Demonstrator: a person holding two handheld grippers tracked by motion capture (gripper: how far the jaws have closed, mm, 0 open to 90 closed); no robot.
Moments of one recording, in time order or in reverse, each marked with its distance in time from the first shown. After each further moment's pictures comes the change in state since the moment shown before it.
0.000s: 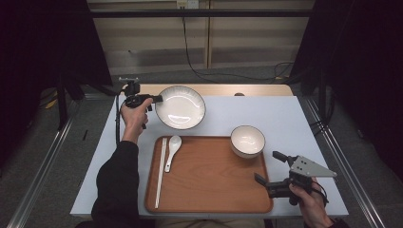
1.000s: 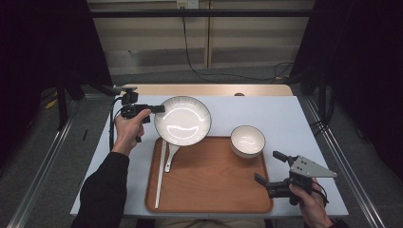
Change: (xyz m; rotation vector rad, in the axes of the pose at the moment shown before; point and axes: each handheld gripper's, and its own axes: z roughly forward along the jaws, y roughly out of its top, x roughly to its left) left arm -0.031 -0.031 -0.045 0.084 -0.145 0.043; right arm 0.000 0.000 -0.001 0.001 -0.006 -0.007
